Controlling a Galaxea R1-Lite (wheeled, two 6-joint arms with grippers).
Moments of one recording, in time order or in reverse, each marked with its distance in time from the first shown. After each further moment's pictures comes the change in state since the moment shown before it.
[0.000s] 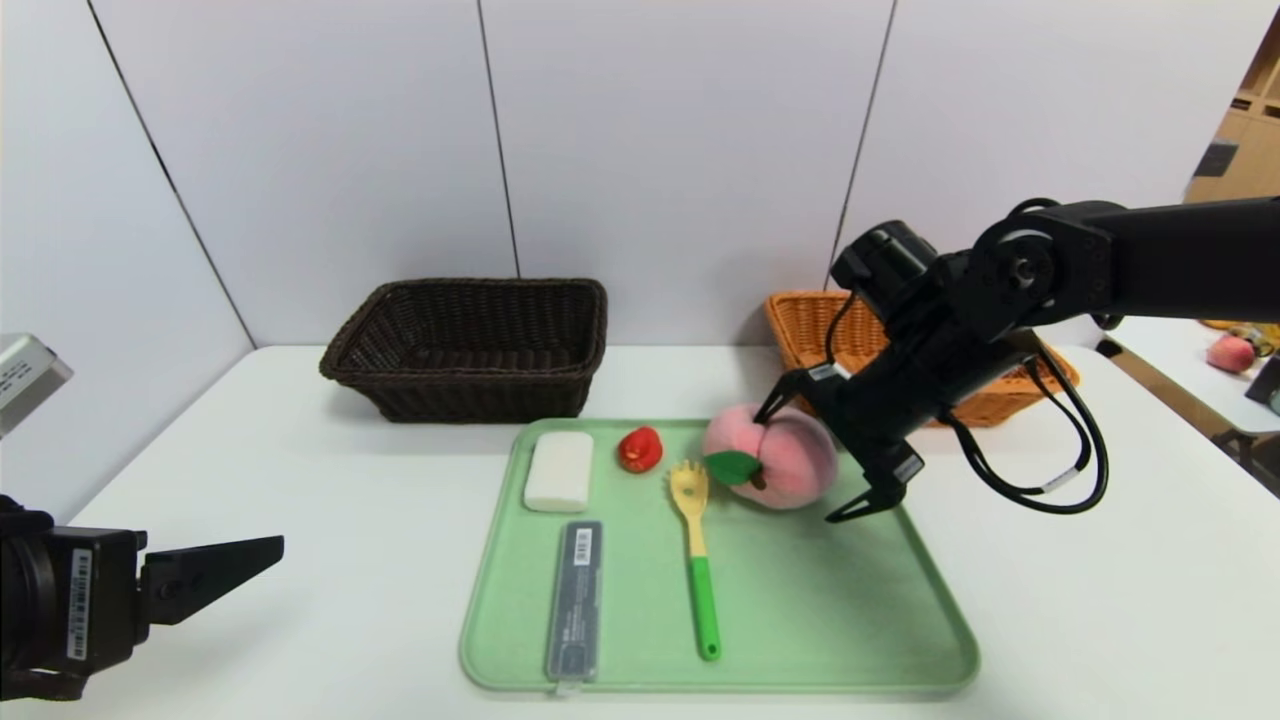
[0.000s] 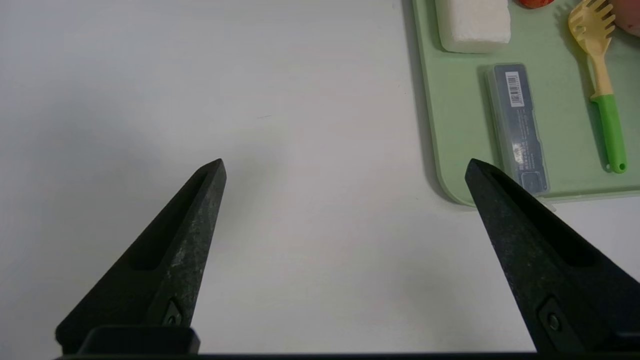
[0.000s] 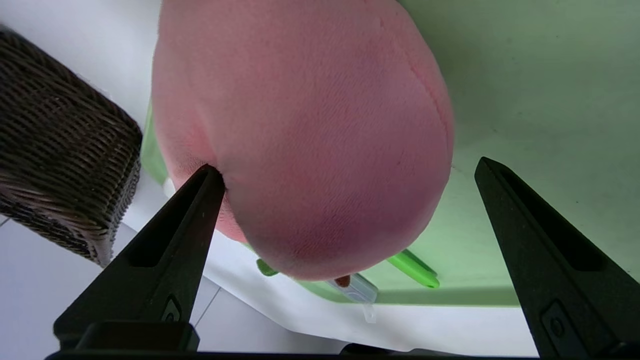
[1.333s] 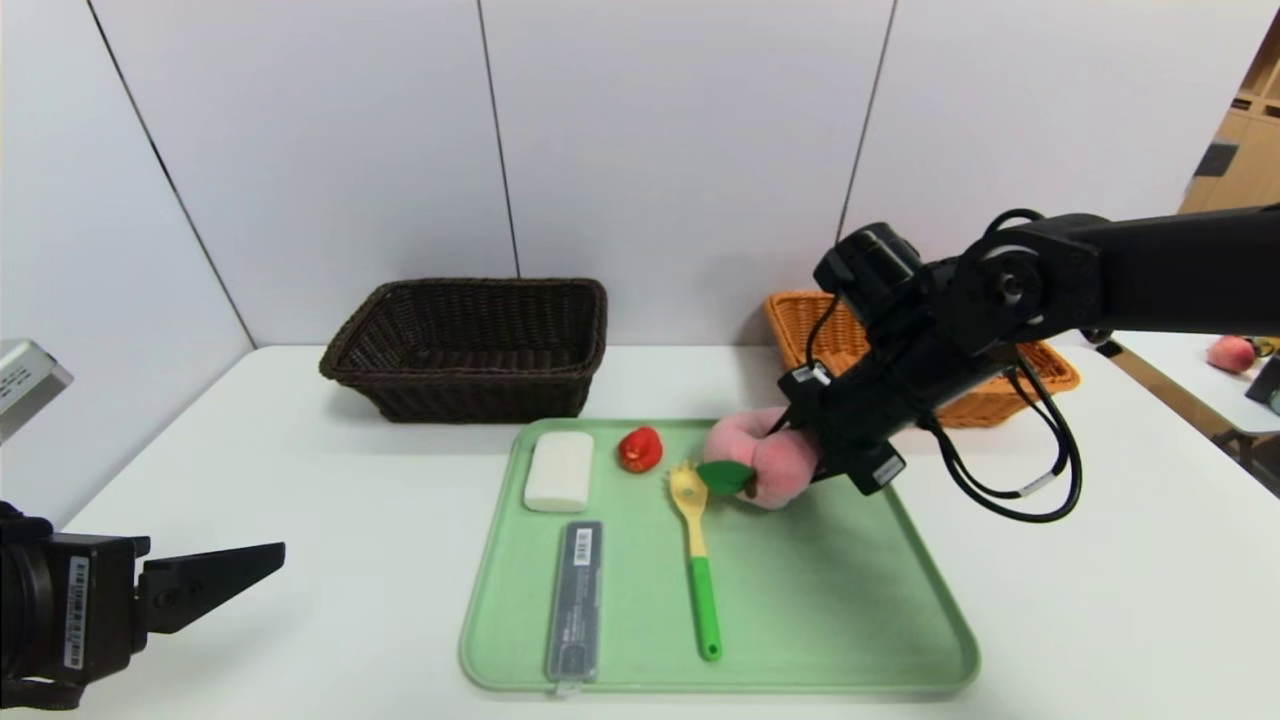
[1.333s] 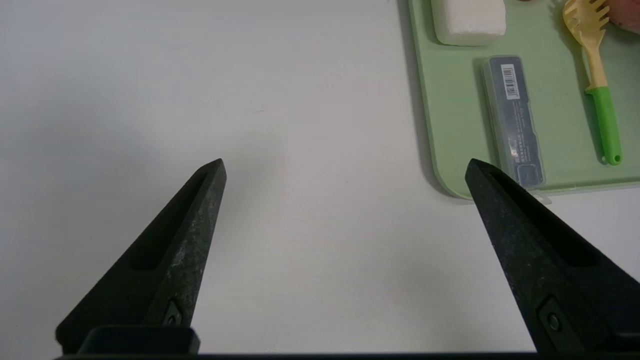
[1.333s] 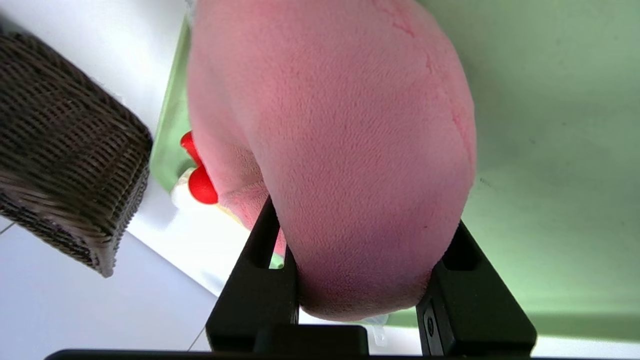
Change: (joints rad) left arm 0.001 -0.006 0.006 0.003 -0.018 0.000; right arm 0.044 -0.012 0.040 -0.091 -0.060 0.036
